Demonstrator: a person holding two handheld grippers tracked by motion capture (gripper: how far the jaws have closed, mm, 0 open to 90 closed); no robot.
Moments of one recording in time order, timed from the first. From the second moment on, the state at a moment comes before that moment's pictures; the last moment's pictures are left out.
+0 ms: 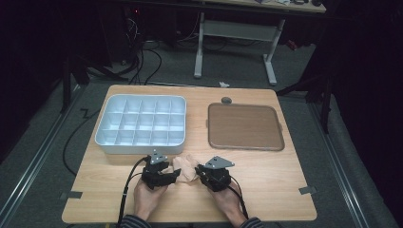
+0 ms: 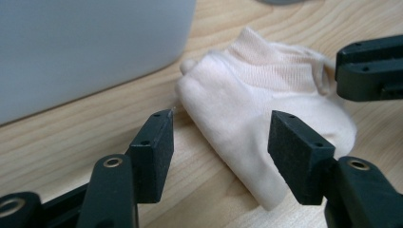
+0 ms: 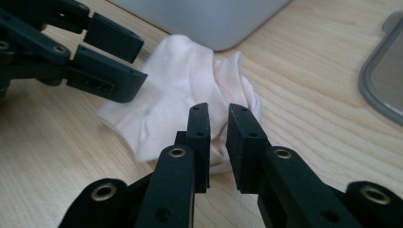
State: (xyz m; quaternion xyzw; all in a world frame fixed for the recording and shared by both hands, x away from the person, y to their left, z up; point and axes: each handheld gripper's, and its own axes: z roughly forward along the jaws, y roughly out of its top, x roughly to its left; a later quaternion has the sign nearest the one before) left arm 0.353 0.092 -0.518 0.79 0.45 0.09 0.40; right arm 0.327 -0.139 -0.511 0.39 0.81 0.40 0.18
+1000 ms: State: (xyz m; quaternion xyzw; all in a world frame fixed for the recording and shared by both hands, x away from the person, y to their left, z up) left arm 0.386 0.090 -0.523 0.78 0.46 0.02 0.43; right arm 0.323 -0.110 -0.526 0.36 0.84 0.38 0.16
